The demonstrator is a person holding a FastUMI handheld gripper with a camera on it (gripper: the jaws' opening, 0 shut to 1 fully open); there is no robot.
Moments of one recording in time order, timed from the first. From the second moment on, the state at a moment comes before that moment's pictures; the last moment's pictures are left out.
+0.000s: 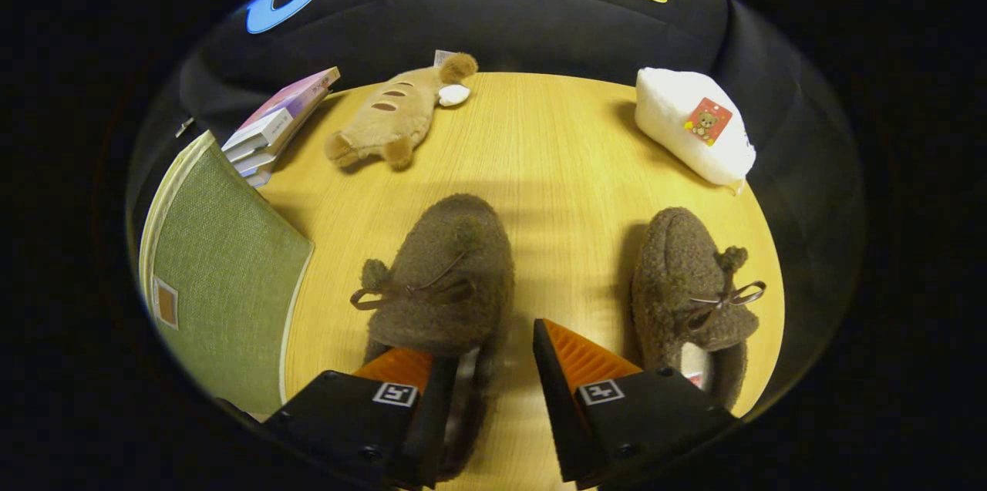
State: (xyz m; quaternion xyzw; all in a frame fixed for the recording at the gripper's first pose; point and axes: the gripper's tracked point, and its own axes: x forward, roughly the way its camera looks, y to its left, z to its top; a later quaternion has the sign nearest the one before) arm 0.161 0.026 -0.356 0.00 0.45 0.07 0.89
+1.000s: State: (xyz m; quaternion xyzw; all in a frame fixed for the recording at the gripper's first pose) arm 0.152 0.040 -0.208 0.10 0.38 0.06 0.92
